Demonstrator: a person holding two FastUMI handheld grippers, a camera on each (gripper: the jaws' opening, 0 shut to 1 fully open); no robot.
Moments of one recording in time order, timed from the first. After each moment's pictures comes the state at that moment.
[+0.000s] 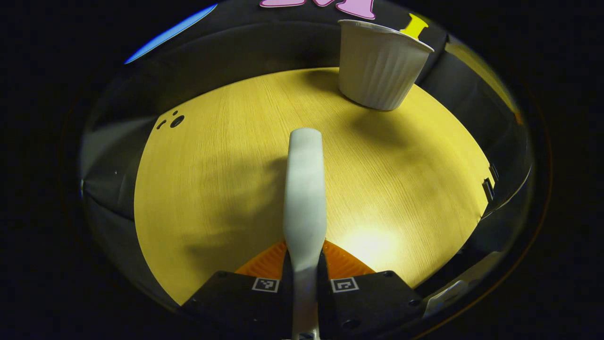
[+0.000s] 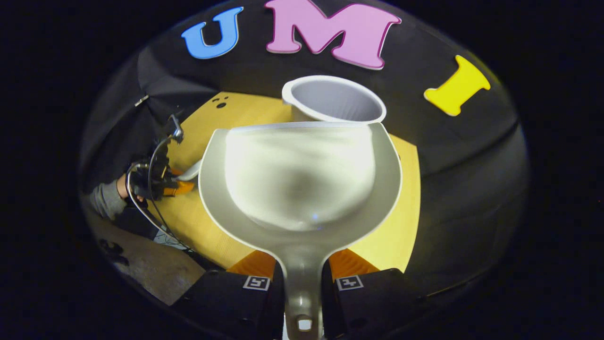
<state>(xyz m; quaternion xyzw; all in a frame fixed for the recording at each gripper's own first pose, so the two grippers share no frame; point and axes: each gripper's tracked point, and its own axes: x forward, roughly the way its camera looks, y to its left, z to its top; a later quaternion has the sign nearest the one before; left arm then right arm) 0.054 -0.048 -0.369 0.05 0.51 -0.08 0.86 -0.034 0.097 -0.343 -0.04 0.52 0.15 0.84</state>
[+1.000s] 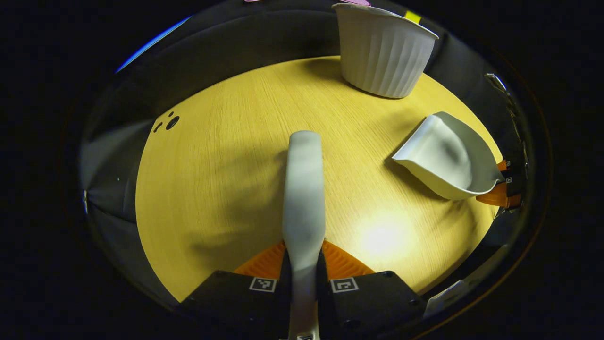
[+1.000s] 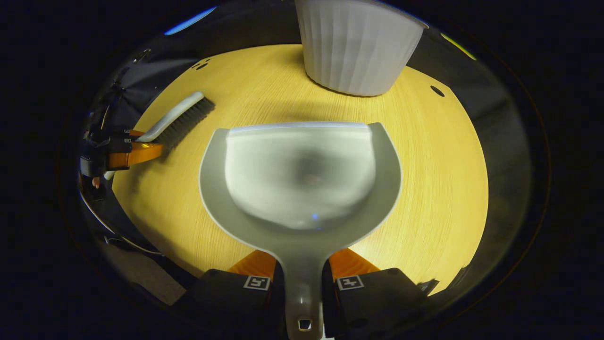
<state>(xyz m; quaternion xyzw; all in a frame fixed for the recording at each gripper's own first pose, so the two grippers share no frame) 0.068 -0.057 -0.391 0.09 0.53 -0.06 0.84 -0.060 0.159 -0.539 0.01 0.59 0.12 0.80</state>
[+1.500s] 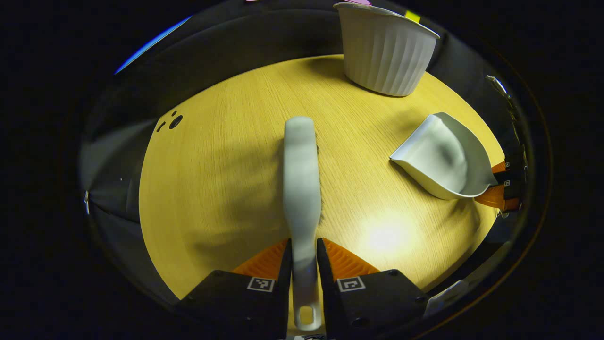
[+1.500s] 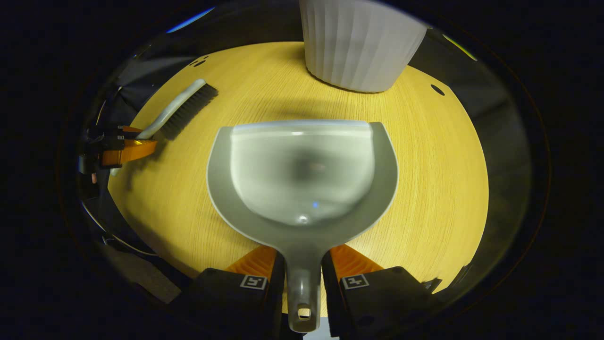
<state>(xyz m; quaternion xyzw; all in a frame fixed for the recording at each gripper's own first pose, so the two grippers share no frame) 0.057 -0.060 -0.380 0.09 0.53 -0.06 0.84 -0.065 0.161 -0.542 0.01 0.59 0.12 0.80</state>
